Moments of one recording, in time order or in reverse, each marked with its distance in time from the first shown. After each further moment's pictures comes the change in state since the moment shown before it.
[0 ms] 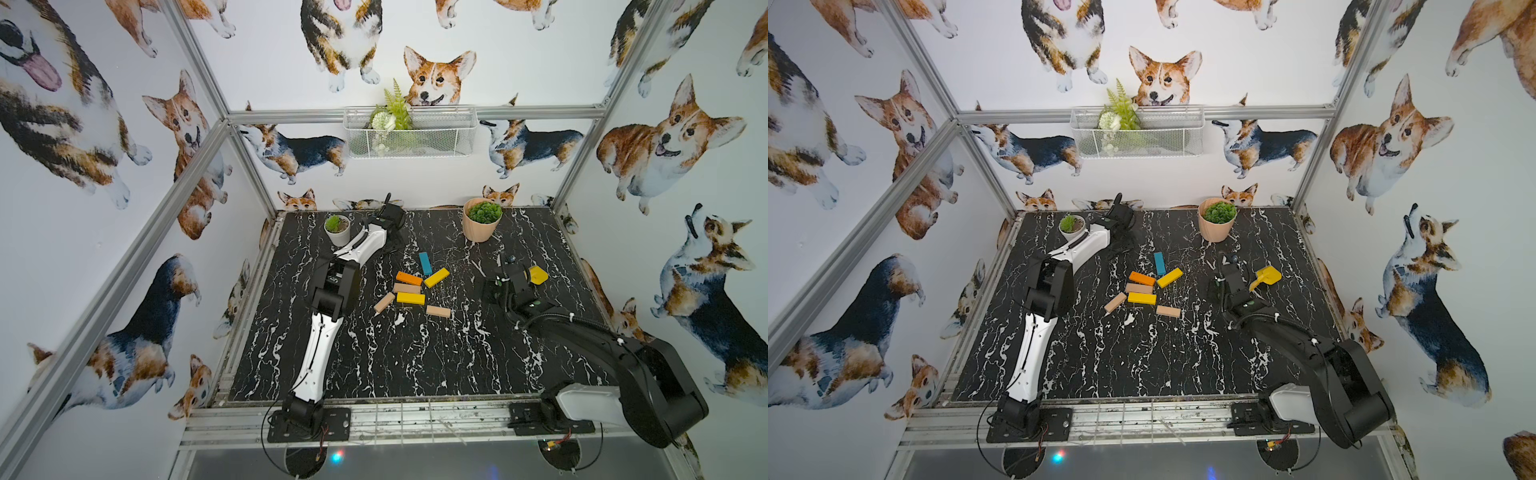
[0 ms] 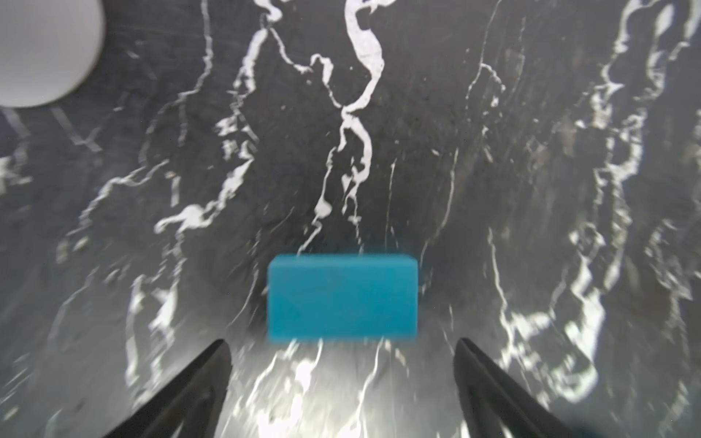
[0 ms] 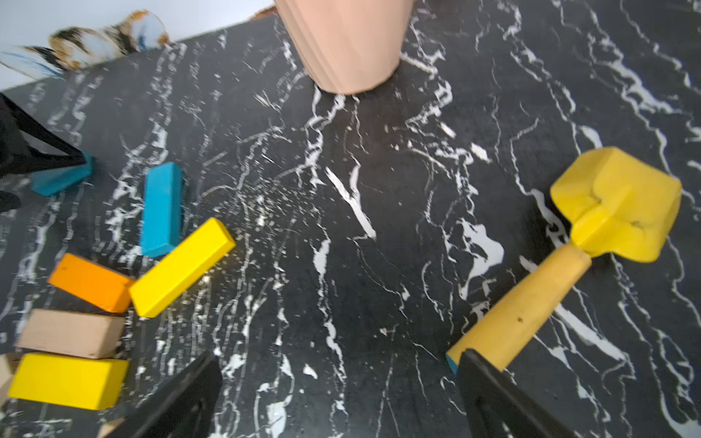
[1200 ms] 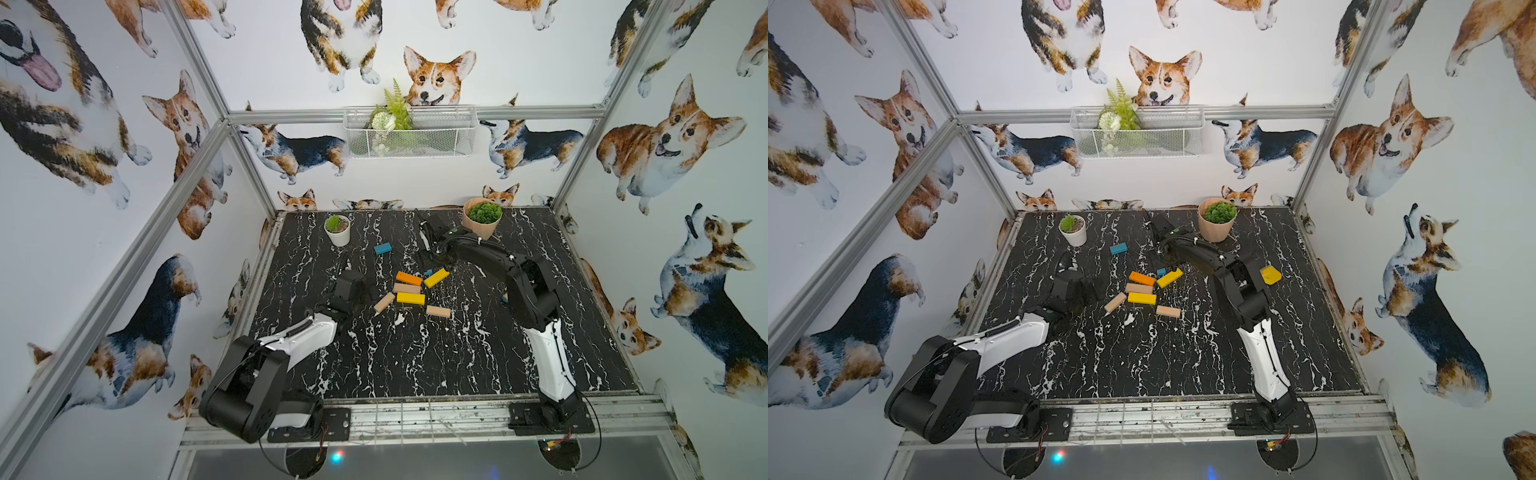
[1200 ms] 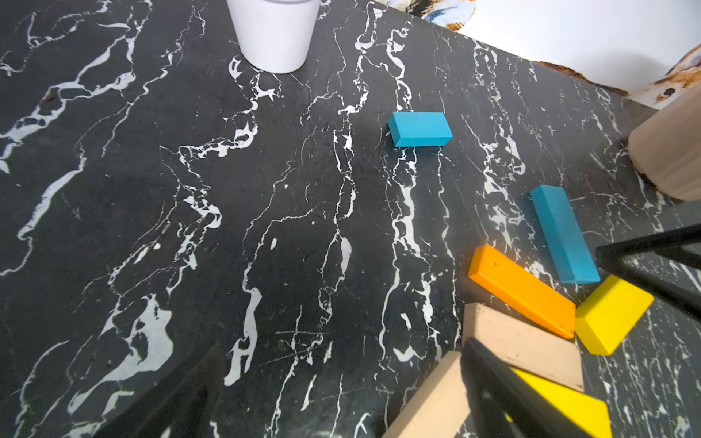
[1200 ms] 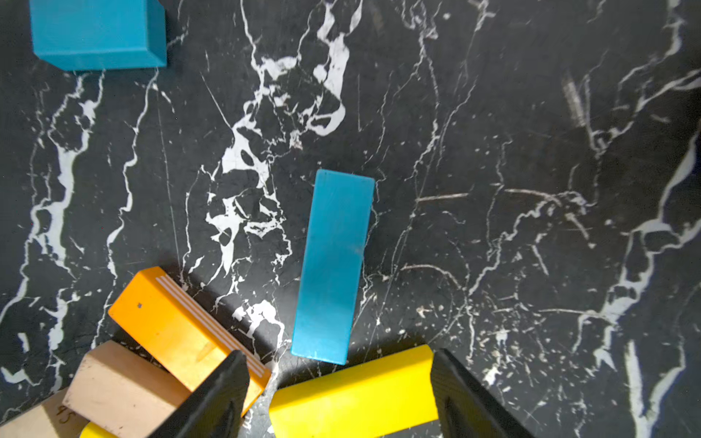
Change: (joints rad) left arm -0.011 -1.013 -1.474 0.951 -0.041 0.193; right arm 0.146 0.971 1.191 -0.673 -0.169 -0.224
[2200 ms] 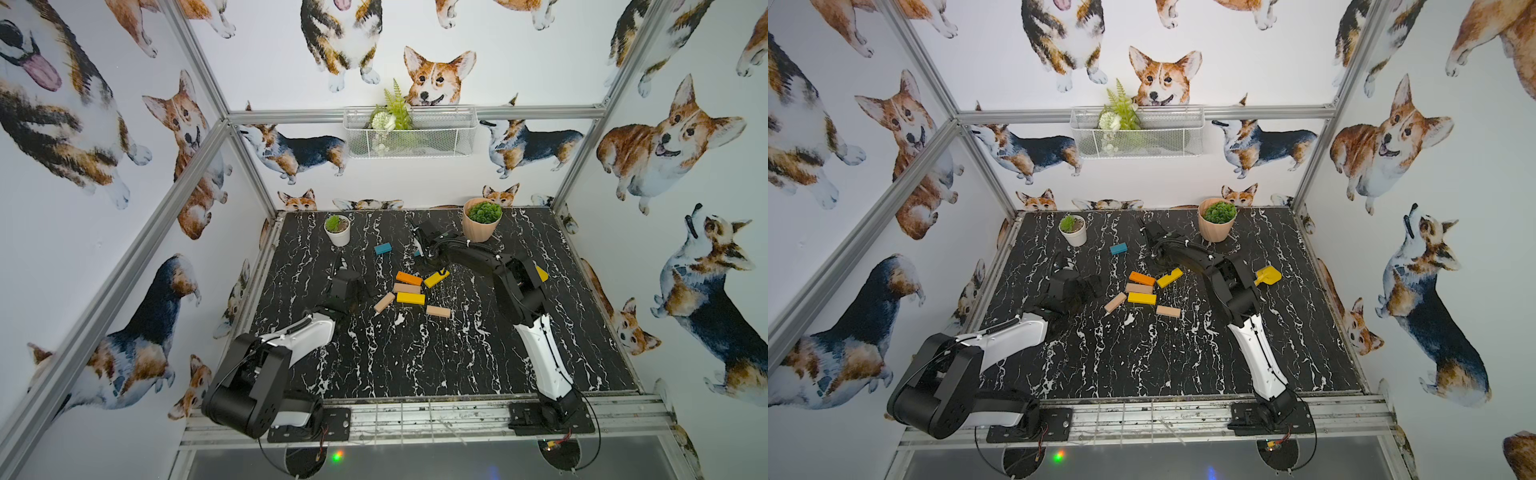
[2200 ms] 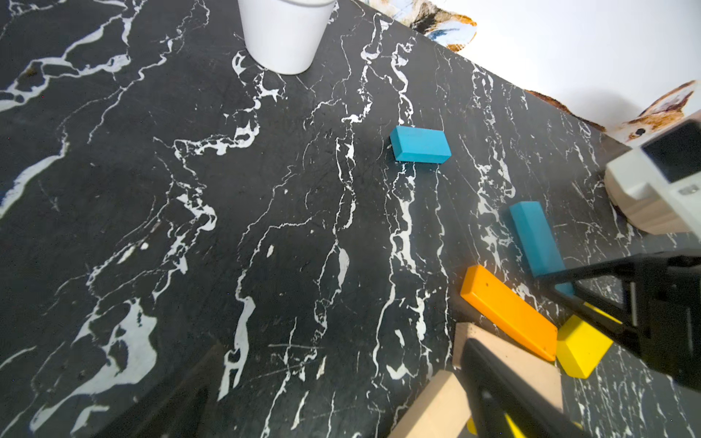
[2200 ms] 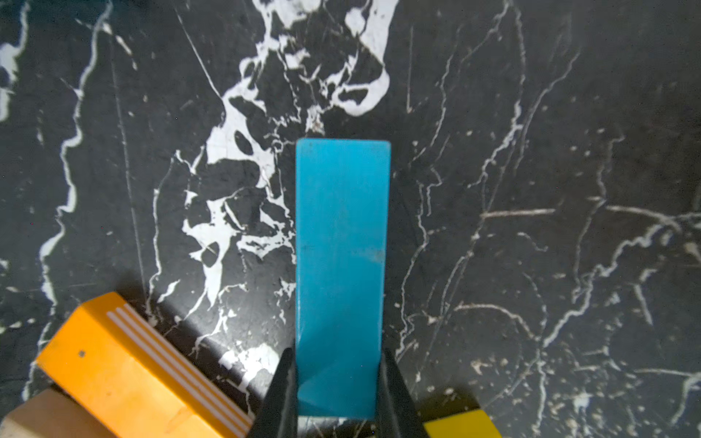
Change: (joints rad) left arm 0.046 0.018 -0.023 0.058 0.043 -0.071; right arm 0.013 0.098 0.074 -0.011 0.001 -0.027
